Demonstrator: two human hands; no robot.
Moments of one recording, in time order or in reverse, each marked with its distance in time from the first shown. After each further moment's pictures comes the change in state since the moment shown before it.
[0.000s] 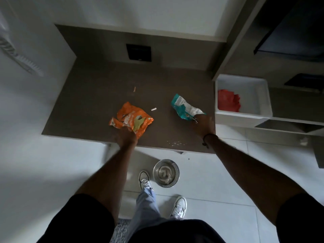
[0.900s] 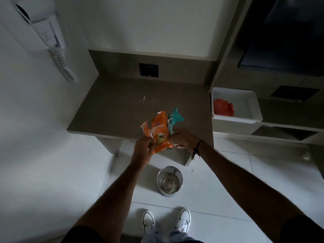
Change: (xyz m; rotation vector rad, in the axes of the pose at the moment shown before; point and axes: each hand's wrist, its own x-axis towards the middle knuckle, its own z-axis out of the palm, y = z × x) left_hand -0.133 -0.049 -0.020 -0.319 0.125 0.709; right_hand -0.128 -0.072 -0.004 0.688 -0.603 0.110
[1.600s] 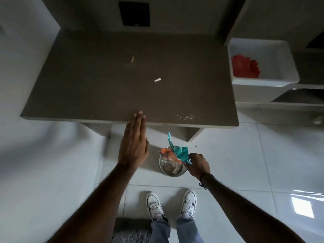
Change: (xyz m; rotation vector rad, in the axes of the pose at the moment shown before) left_hand 0.005 -0.125 0.075 0.636 -0.173 0.208; right_hand 0.088 0.258 0.059 -0.594 0.432 0.207
